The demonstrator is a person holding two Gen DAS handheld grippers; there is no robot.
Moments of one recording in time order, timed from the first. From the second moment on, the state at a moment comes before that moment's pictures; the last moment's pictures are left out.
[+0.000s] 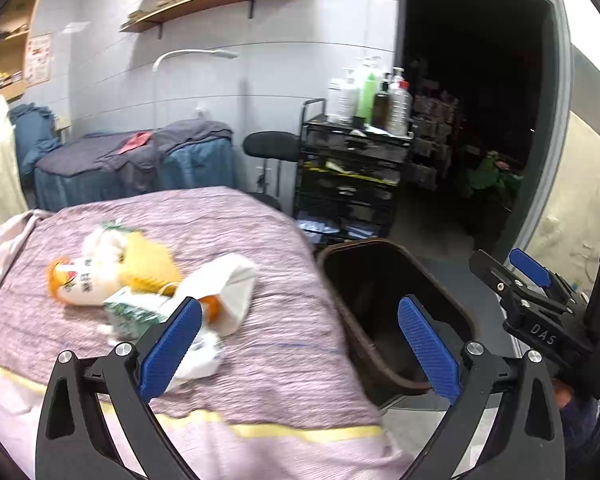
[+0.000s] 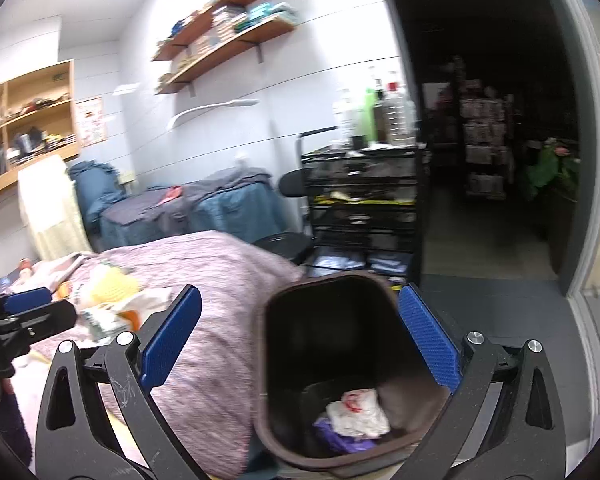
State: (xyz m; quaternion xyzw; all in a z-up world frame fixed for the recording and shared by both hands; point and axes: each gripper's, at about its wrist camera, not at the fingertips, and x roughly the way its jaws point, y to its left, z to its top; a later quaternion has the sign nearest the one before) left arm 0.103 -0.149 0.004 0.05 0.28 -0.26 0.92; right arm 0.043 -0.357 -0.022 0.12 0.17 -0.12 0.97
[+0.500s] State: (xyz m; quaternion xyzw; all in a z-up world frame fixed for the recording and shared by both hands) left arm 0.129 -0.024 -0.030 0.00 0.33 -0.15 0.93; right arm 0.116 -0.262 -0.030 0.08 0.25 0.04 0.97
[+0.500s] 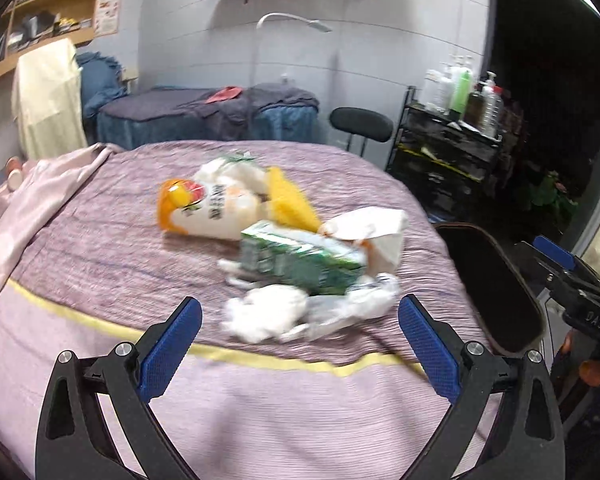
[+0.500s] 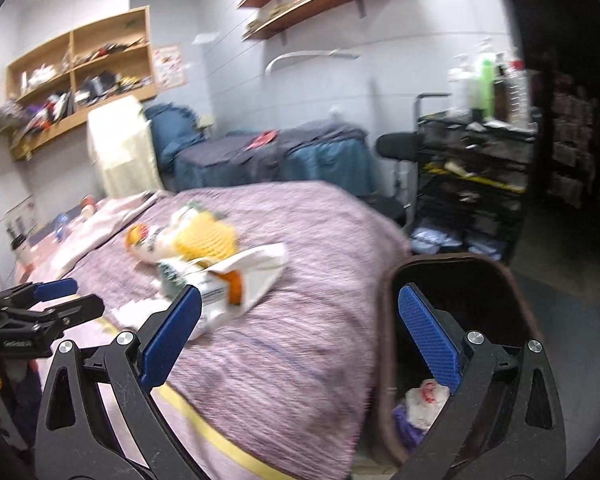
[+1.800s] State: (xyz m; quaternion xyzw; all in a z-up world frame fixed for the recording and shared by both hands) left arm 0.177 0.020 -0.060 0.00 0.39 -0.16 0.91; right arm 0.200 -0.168 -0.062 0.04 0.42 0.19 0.89
